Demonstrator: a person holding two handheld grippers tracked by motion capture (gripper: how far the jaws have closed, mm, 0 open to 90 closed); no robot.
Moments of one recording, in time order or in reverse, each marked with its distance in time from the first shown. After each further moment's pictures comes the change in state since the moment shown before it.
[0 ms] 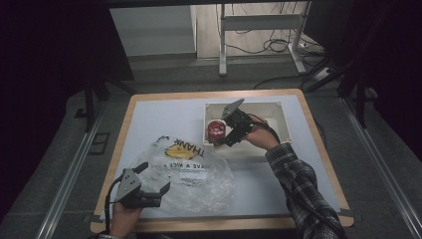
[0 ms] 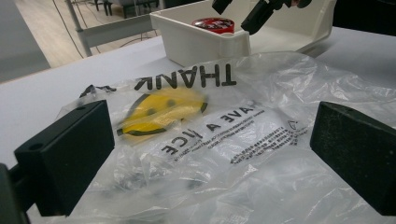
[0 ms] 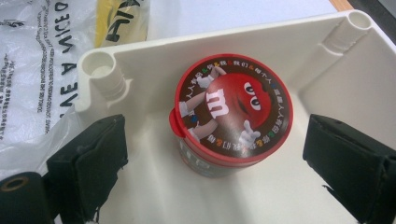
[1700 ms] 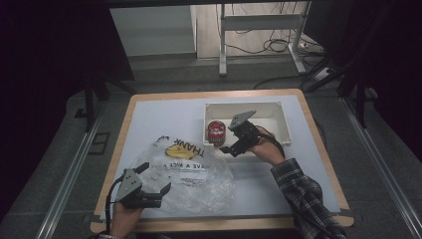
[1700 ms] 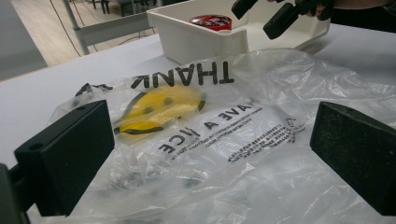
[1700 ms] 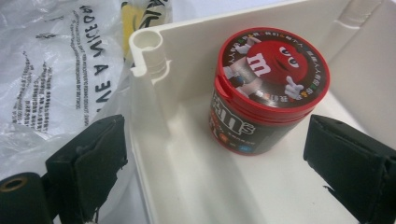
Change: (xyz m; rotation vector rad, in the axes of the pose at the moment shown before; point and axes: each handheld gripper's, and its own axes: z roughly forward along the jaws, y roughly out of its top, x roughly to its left) left arm -0.001 0.000 0.001 0.008 -0.010 0.004; right arm 0.028 -0.030 -0.012 -0.095 -0.004 0.090
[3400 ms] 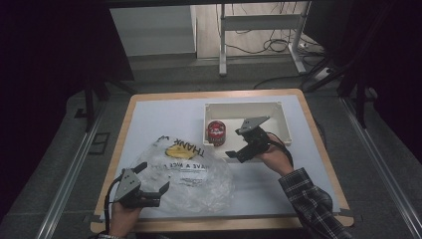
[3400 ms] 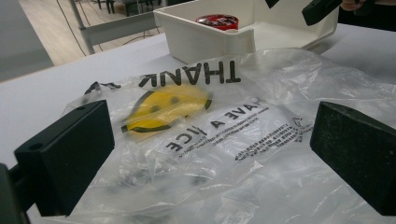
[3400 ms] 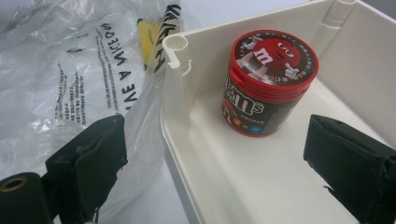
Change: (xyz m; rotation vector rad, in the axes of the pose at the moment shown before) left arm 0.003 -0.001 -0.002 0.002 0.022 -0.001; right arm 0.020 -0.013 -0.034 -0.071 -0.027 0.055
